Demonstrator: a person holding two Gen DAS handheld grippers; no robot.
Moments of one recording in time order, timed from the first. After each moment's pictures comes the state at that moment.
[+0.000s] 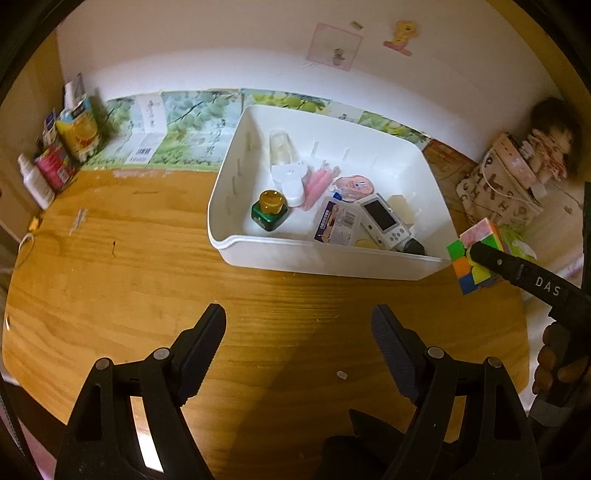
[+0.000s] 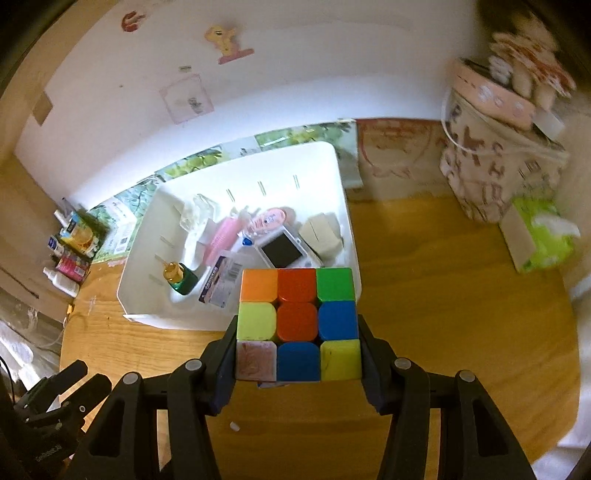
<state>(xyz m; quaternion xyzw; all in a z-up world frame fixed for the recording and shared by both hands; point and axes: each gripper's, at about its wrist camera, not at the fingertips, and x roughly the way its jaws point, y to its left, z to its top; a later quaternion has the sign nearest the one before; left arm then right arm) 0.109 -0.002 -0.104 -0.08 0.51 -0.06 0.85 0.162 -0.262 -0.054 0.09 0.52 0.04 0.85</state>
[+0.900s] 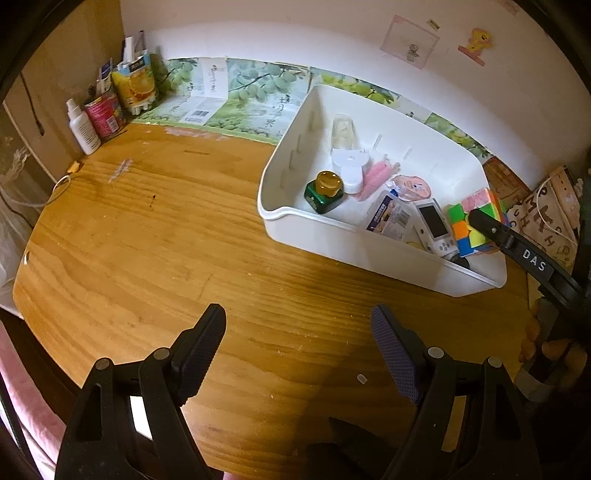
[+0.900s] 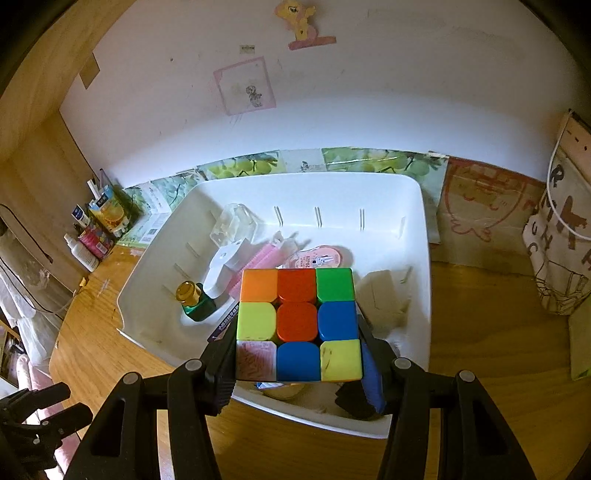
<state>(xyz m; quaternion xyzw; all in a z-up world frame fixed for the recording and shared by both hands) 0.107 0.006 -0.122 -0.12 0.53 0.05 0.84 0.226 -0.241 -0.095 0.05 0.47 0.16 0.87</state>
